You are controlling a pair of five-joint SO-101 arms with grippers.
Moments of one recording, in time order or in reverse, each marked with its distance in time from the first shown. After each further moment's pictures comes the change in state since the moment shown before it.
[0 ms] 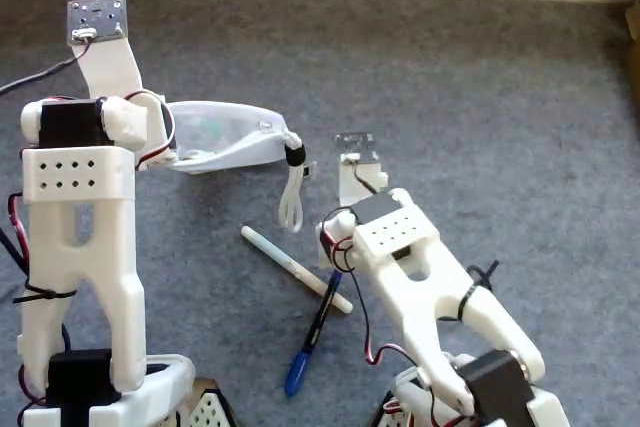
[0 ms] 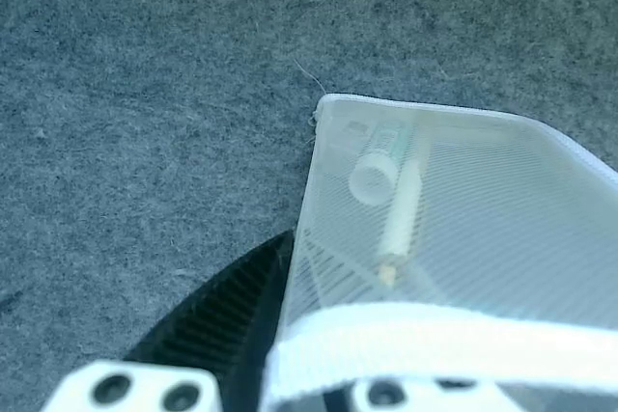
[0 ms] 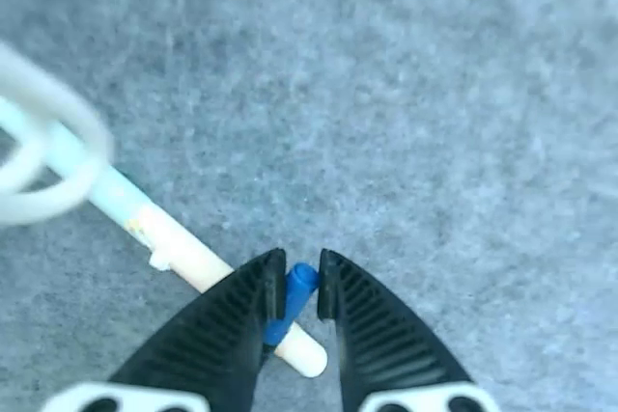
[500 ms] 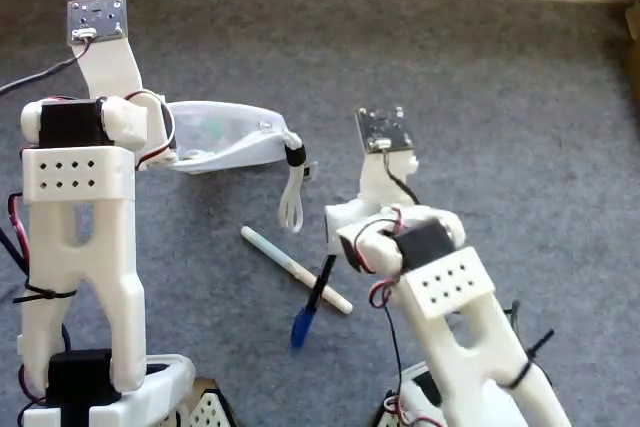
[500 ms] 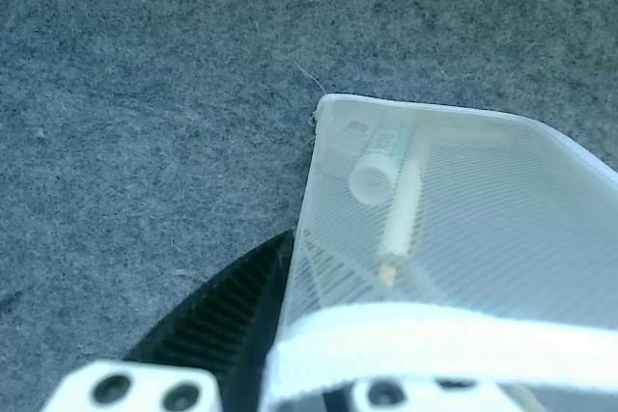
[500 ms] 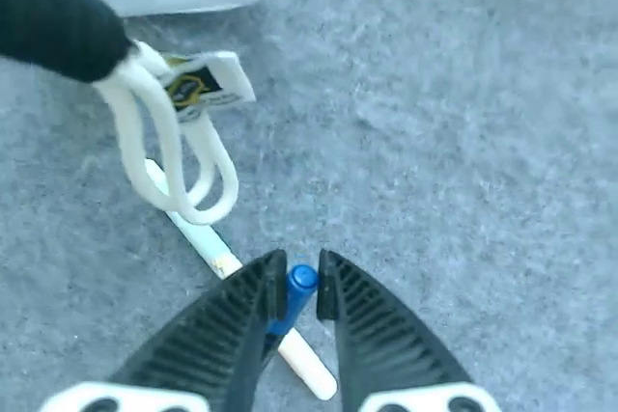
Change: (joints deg) left arm 0.0 0.0 0.0 0.0 0.0; right arm 1.6 -25.6 0.1 3.6 4.7
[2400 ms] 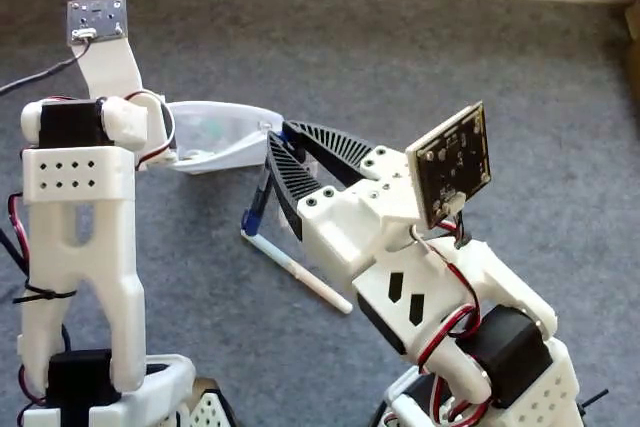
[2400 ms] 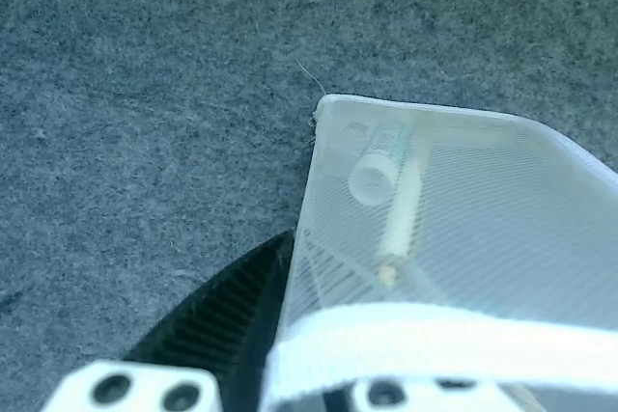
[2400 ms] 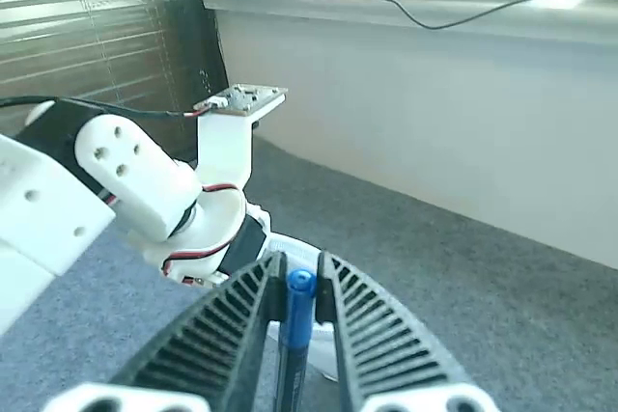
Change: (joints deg) left arm 0.0 0.0 0.1 -0.2 0.0; right arm -14.9 -15.1 -25.0 -10.6 7.6
